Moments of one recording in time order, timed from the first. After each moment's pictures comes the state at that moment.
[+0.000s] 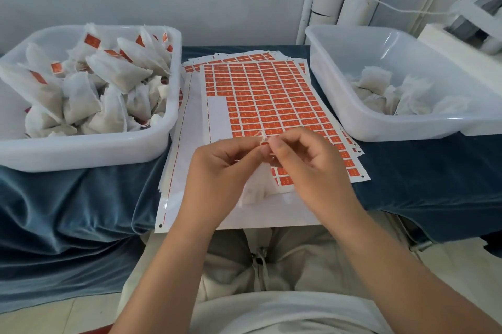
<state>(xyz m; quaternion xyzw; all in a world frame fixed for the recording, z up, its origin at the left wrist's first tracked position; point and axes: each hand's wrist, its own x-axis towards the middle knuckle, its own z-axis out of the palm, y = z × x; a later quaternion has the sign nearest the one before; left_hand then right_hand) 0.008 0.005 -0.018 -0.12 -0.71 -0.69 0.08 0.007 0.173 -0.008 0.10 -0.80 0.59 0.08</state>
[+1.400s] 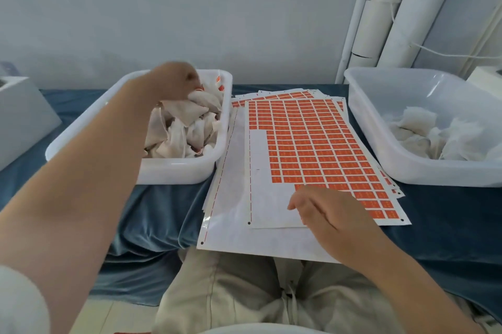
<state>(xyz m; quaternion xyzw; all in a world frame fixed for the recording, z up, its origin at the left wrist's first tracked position) -0.199 -0.188 0.100 0.00 -0.99 -0.09 0.07 0.008 0.181 -0.015 0.25 -0.89 0.37 0.05</state>
